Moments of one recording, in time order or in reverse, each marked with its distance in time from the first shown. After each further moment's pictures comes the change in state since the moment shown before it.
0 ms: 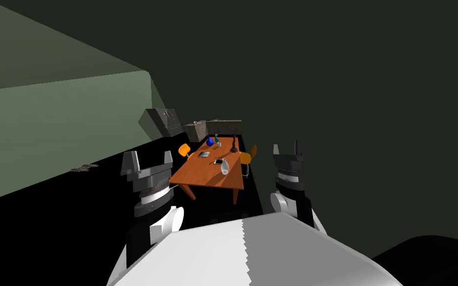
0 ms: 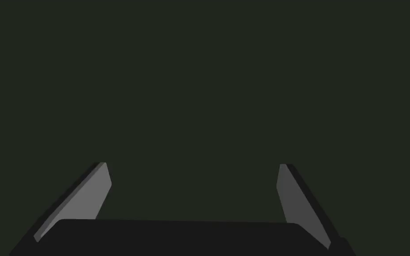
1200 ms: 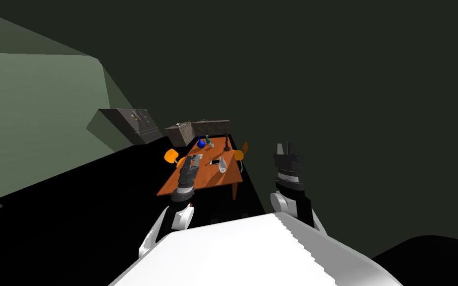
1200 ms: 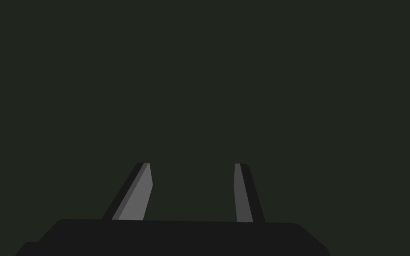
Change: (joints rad) left arm -0.140 0.275 -0.208 0.311 -0.030 -0.070 -0.086; right arm 0.000 0.000 0.000 0.000 0.000 0.000 0.000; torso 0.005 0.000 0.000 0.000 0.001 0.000
